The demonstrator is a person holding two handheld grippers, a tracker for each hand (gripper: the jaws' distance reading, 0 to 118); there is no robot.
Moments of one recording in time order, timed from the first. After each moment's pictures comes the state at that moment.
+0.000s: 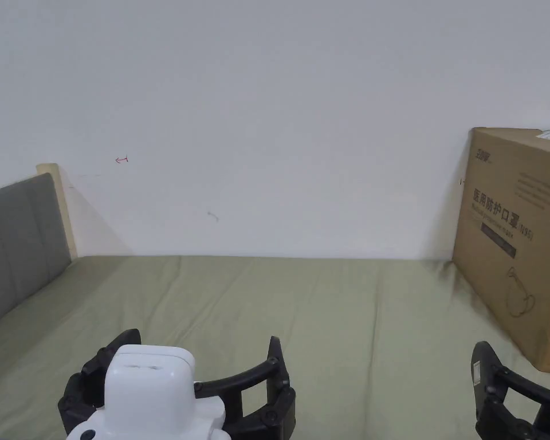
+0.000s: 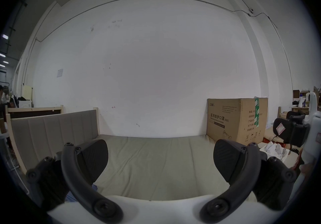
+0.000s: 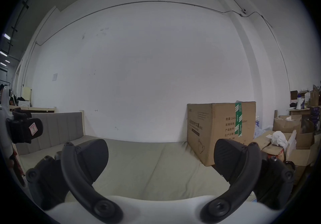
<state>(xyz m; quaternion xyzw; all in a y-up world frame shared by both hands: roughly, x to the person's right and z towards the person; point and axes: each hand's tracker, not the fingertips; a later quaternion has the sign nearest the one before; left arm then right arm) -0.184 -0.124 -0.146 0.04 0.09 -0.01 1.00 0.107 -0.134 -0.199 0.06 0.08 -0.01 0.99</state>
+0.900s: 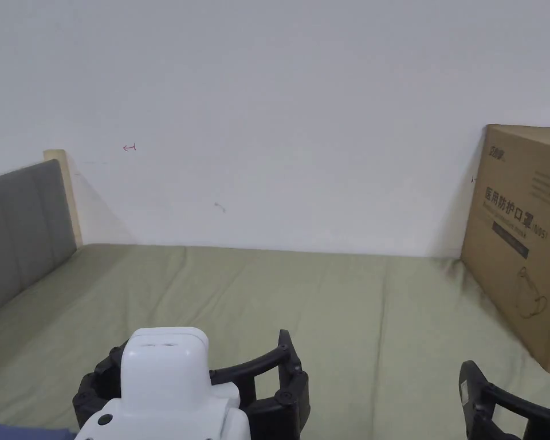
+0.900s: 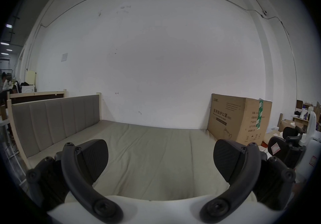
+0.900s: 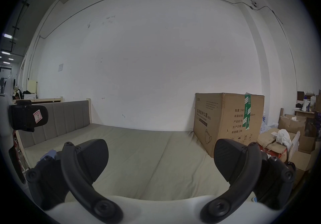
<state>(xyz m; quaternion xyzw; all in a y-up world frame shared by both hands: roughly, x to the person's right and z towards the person) -0.185 -0.117 -0.148 0.00 0.11 0.04 0.99 0.091 -0.142 -0.207 0.01 0.12 0.01 0.99</state>
